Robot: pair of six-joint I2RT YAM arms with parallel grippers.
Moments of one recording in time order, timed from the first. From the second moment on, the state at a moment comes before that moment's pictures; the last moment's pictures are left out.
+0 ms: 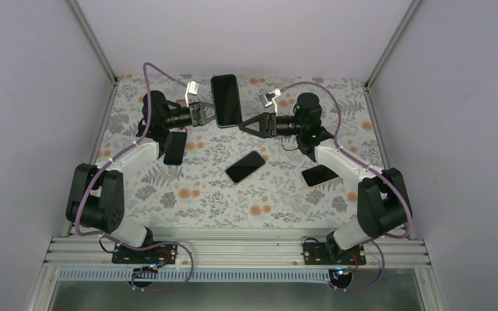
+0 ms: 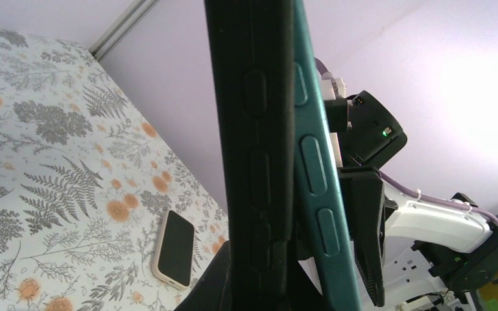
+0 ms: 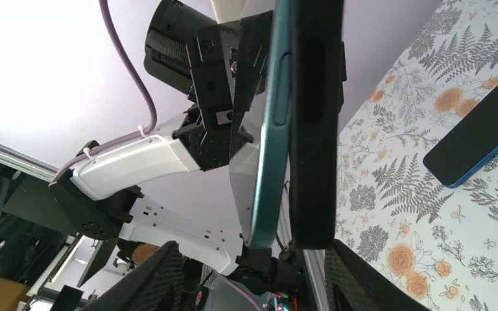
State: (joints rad) left arm -0.24 1.53 0.94 0.67 1.11 -0.96; right arm 0.43 1.53 1.02 0.41 -1.17 0.93
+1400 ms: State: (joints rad) left arm -0.23 1.52 1.00 0.44 1.06 -0.74; right arm 0.43 1.53 0.99 0.45 -1.16 0.96
